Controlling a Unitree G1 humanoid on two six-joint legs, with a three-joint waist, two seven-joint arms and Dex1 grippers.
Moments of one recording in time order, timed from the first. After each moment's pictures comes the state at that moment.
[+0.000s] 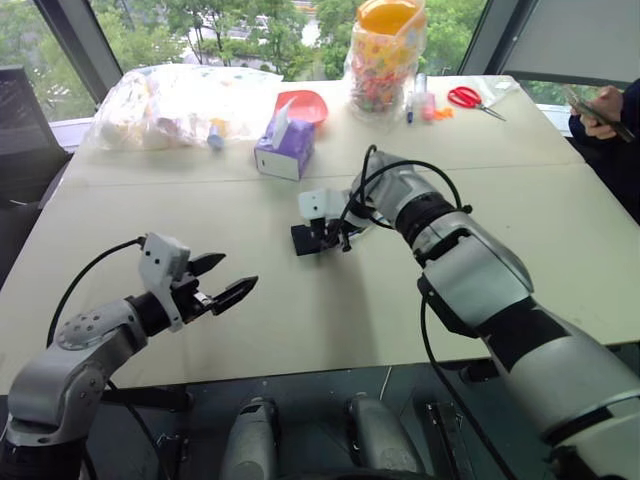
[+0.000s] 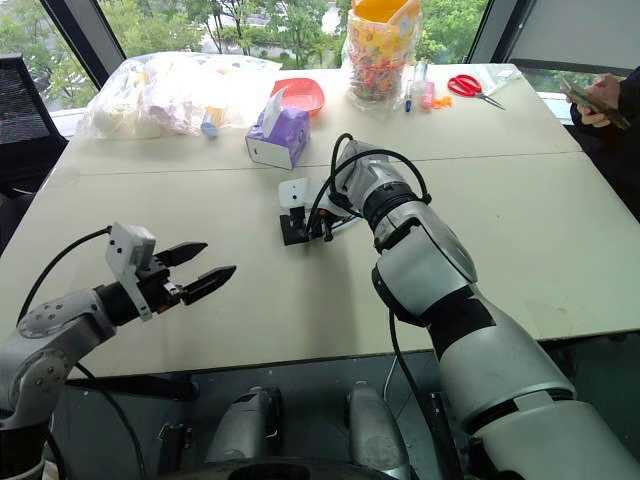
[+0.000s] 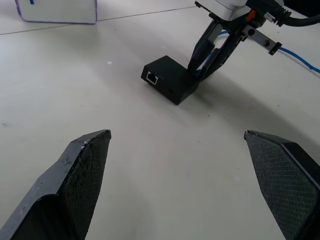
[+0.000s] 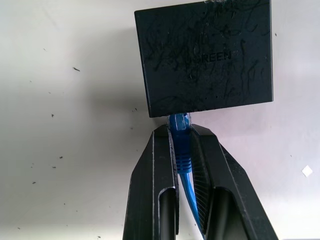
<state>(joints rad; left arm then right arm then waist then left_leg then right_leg) 0.00 0.64 0.26 -0.48 -0.69 0.73 -0.62 -1.43 -0.13 0.51 1.38 -0.42 0.00 1.26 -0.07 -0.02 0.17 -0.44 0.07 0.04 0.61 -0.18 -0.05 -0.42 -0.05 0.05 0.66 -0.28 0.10</state>
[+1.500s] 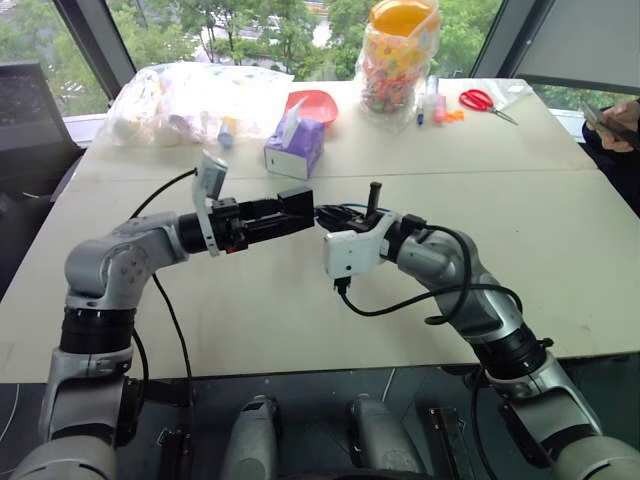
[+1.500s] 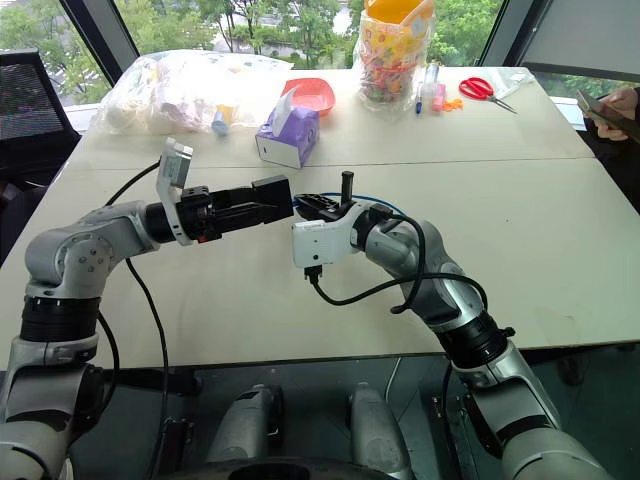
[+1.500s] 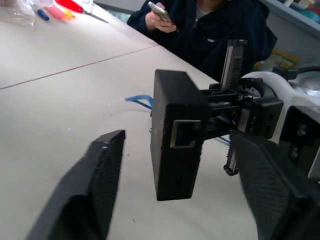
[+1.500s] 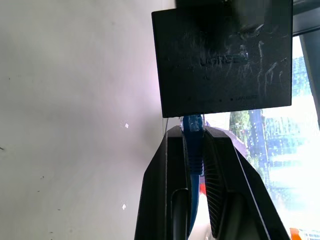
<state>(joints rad) -0.59 0.58 0.08 -0.04 -0.79 0.88 -0.91 -0.57 -0.45 0.35 -0.20 -0.60 -0.06 0.67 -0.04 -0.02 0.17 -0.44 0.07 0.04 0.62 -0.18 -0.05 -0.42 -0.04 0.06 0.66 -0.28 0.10</state>
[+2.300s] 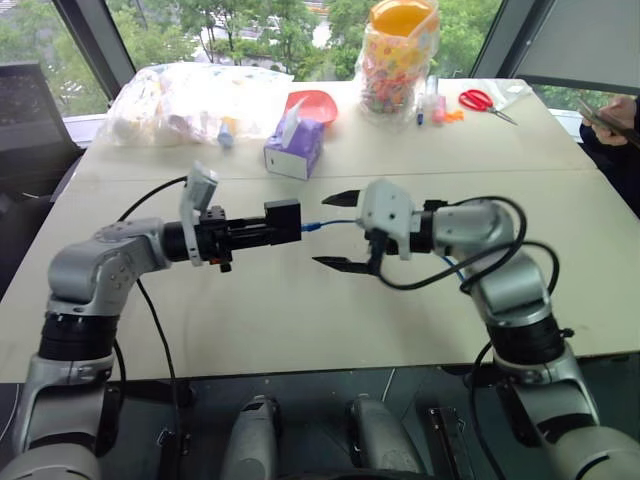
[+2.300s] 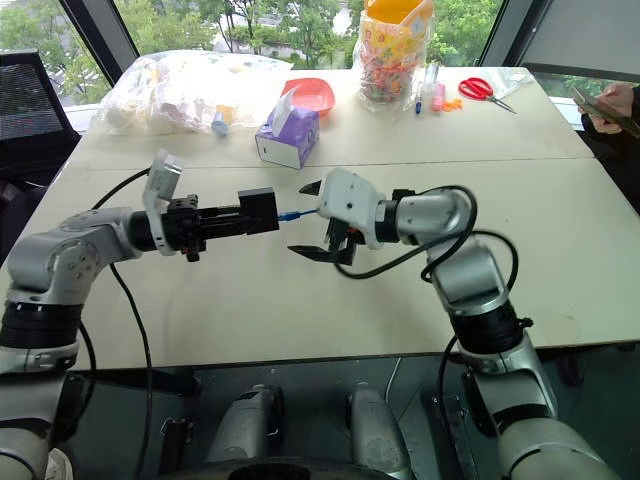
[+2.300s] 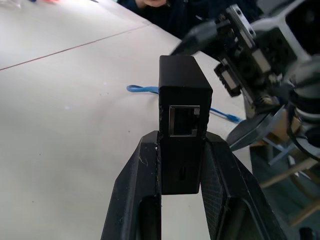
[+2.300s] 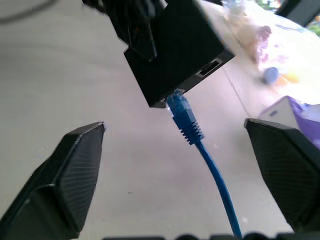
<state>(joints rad) -0.55 0.70 0.06 -0.04 -0.77 0.85 -1.10 -0.67 -0.45 0.14 -0.27 0.12 0.58 1.13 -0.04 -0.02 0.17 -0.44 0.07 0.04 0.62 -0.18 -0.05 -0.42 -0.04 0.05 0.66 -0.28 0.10</state>
